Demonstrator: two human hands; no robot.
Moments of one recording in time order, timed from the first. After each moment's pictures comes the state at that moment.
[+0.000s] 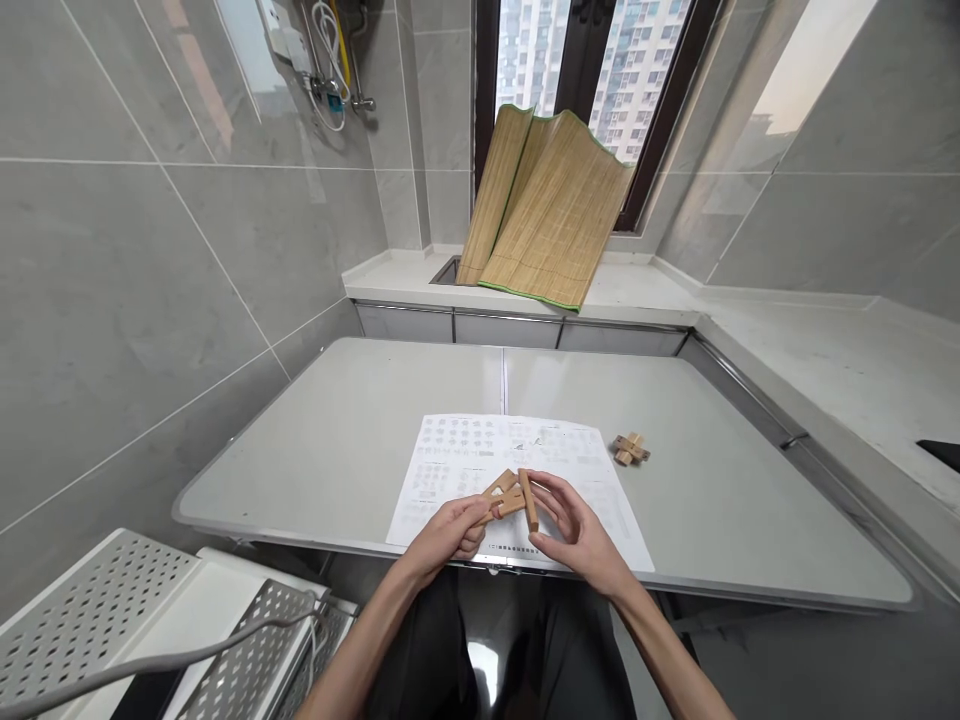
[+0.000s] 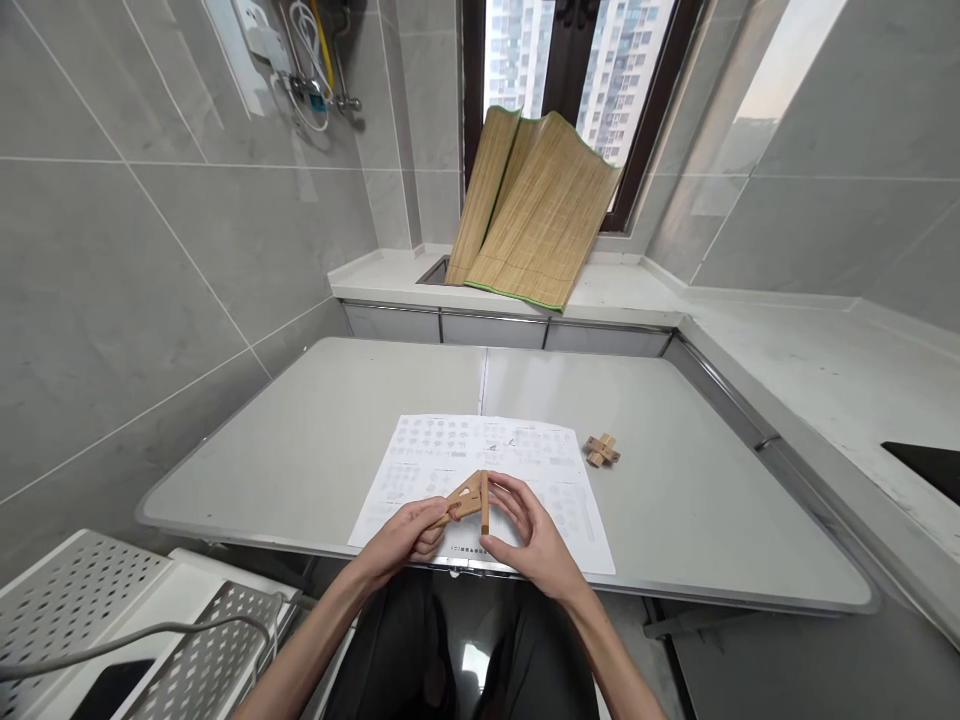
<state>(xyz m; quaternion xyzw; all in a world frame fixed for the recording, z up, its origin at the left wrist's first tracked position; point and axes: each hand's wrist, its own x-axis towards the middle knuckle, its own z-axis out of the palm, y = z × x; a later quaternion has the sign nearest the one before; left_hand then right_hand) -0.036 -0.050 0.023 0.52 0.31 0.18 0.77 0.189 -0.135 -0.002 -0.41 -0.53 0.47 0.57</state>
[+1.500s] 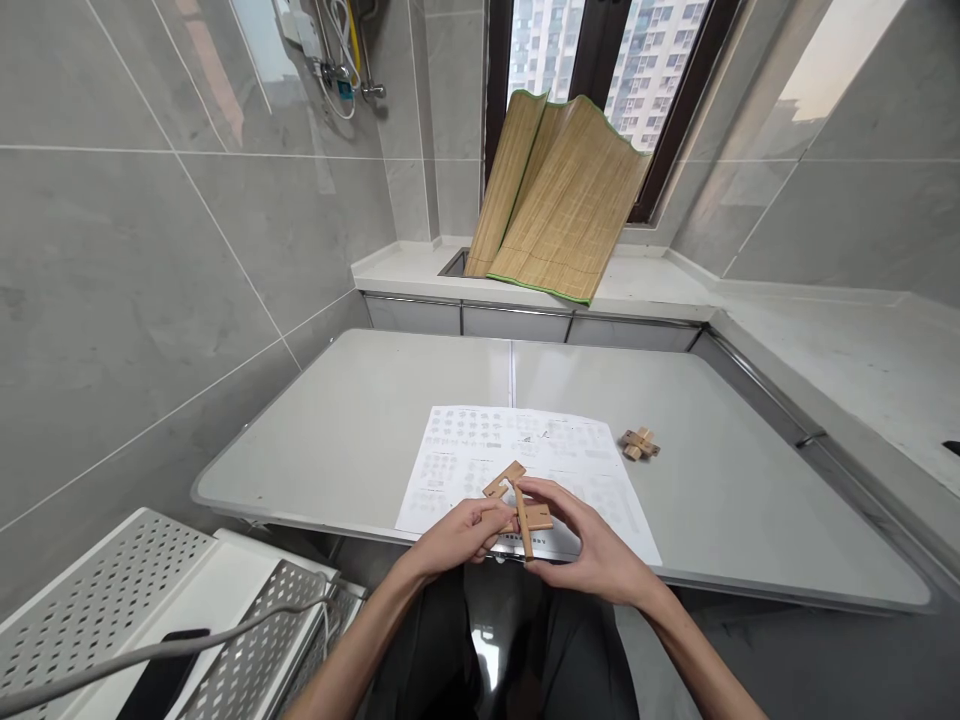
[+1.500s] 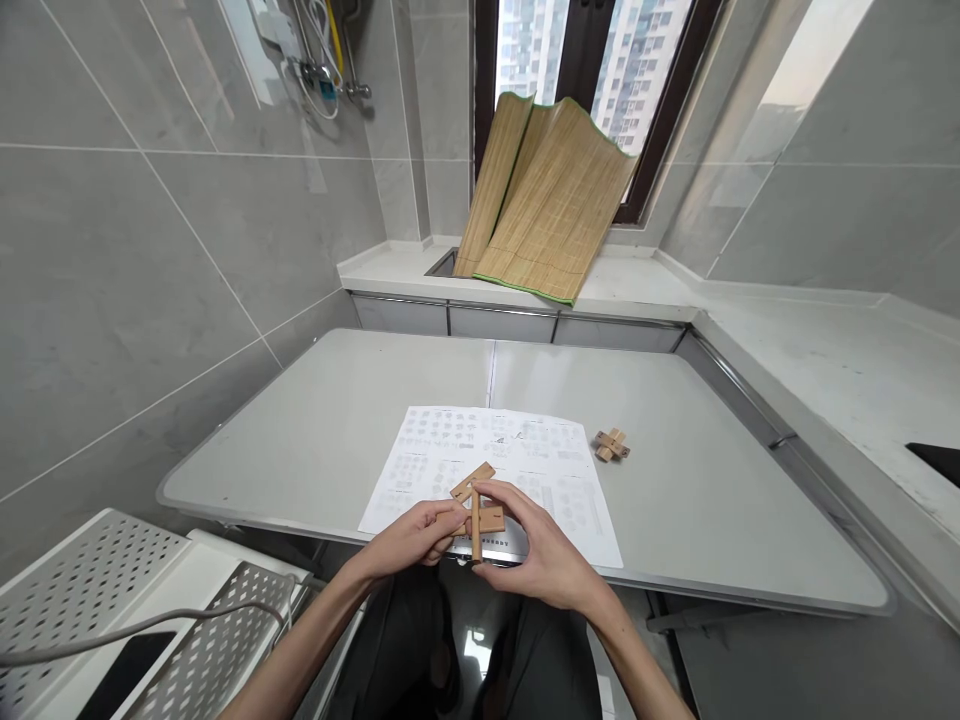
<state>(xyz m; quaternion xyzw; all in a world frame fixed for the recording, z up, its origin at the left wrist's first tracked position) -0.035 -0.066 0.053 0.63 0.31 0.11 0.70 0.187 -0.152 0.036 -0.47 -0.67 0.40 0.41</state>
